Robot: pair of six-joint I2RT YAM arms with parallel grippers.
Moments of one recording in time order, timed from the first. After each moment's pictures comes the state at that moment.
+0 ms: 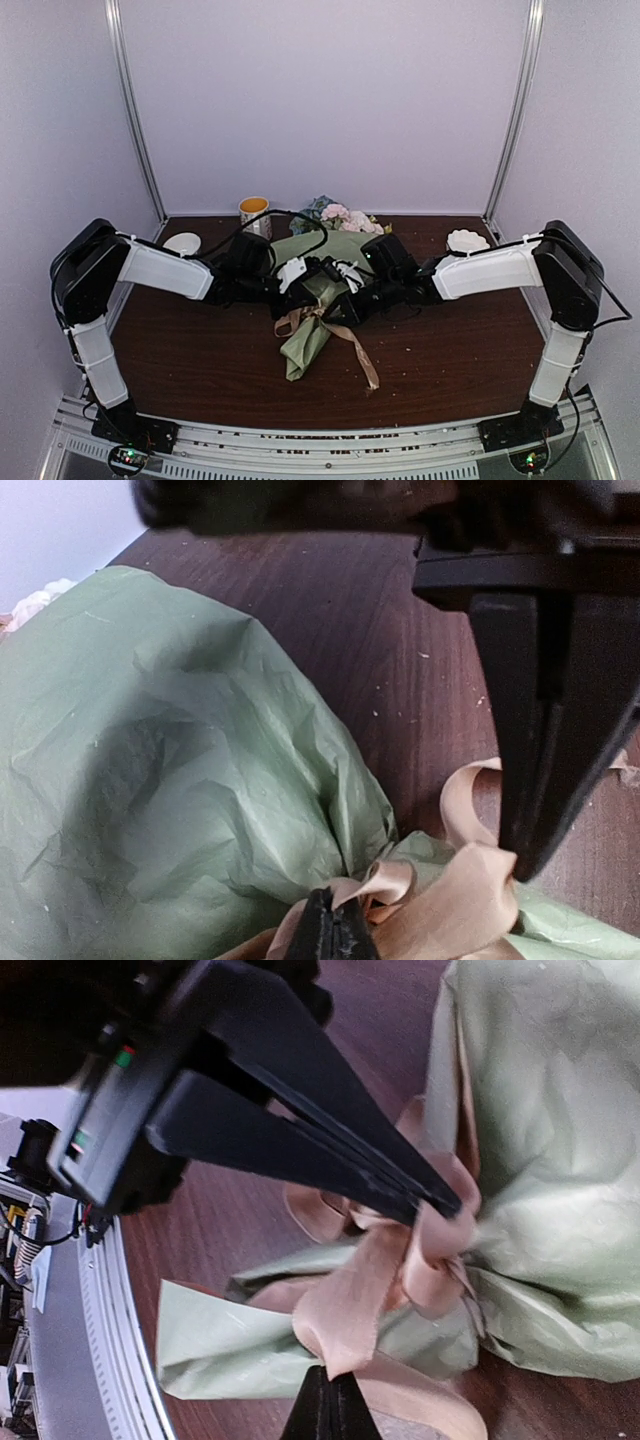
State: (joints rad) left arm -0.71 1.86 1.01 0.22 0.51 0.40; right arm 0.81 1.83 1.10 -0.03 -0.51 0.26
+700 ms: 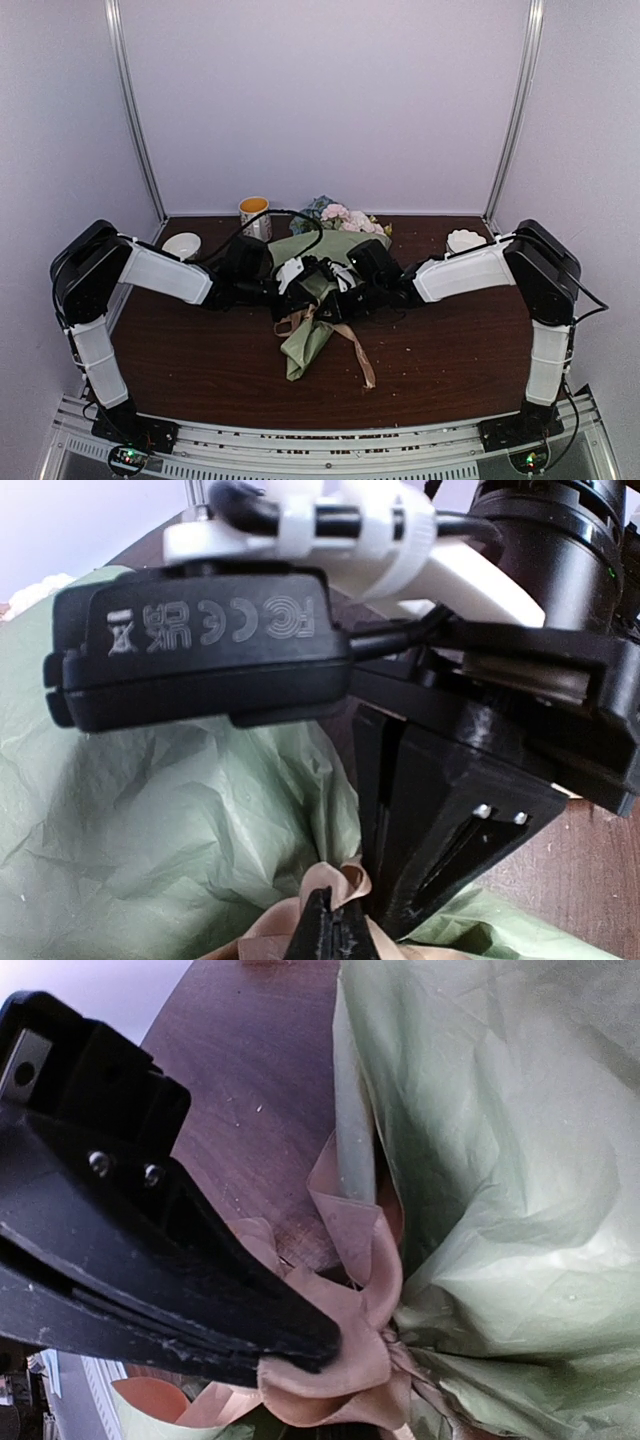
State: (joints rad) left arm -0.71 1.86 0.96 0.31 0.55 0.30; right arm 0.83 1.96 1.18 0.05 -0.40 0.49
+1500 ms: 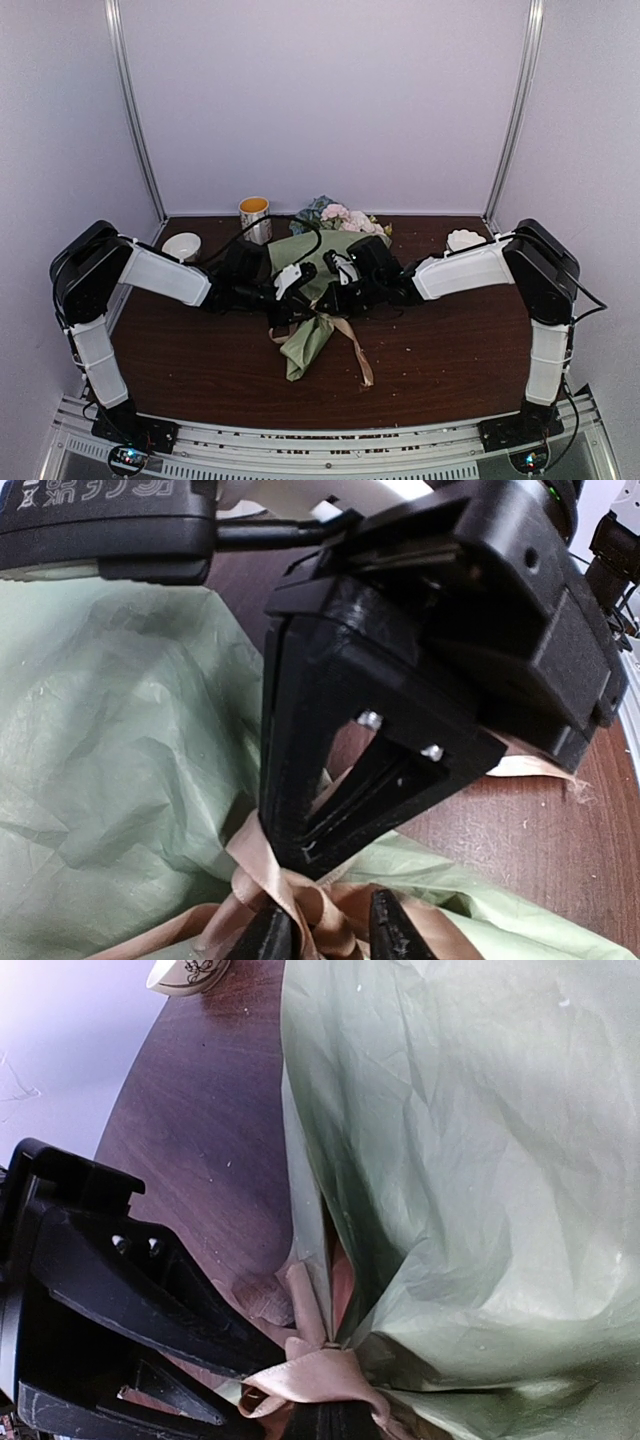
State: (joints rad) left arm -0.70 1.86 0.93 0.28 0.60 0.30; right arm 0.82 1.97 1.20 0.07 -0.31 0.58
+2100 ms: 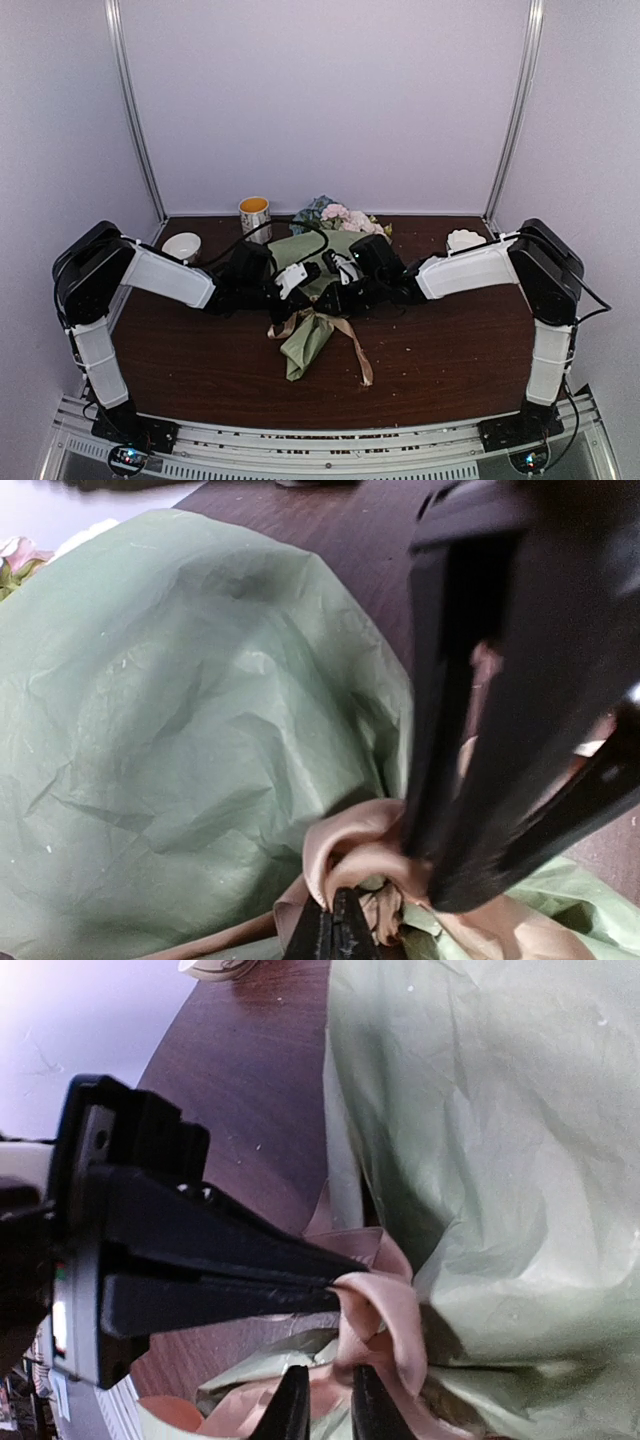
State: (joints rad) left arm -0.73 1.87 0.95 0.29 0.33 0.35; right arm 0.81 1.95 1.19 0.08 -0.36 0.55
